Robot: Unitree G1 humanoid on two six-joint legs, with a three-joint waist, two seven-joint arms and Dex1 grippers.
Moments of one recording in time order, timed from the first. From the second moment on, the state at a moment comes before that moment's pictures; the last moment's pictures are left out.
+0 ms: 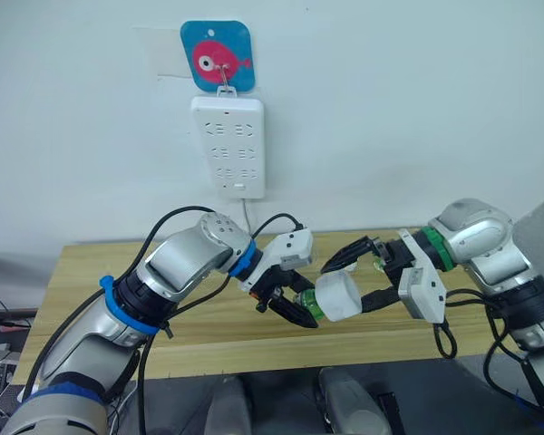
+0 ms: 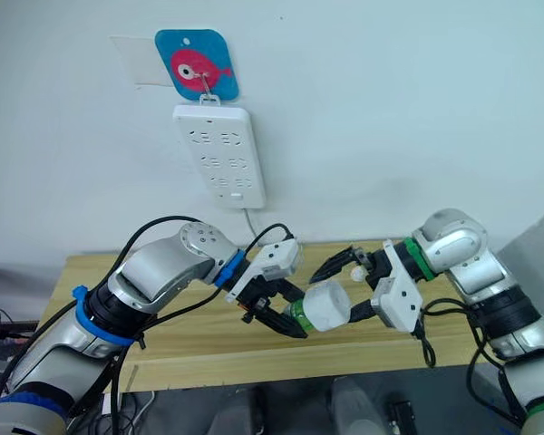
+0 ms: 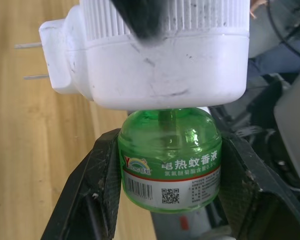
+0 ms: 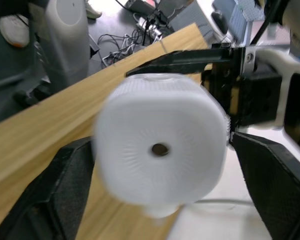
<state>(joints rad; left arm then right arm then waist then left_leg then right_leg) -0.76 0.64 -0.54 -0.19 -0.42 0.84 -1.31 -0.59 -0.84 0.33 0.01 0.27 -0.69 1.47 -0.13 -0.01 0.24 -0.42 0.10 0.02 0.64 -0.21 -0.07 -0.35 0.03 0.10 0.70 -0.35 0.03</state>
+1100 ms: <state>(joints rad) -0.40 0.23 -0.26 -0.06 -0.09 -0.06 -0.62 -0.03 -0.77 -0.25 -0.82 1.06 0.74 0.11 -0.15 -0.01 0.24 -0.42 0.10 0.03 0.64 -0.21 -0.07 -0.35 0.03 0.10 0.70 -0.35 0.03</state>
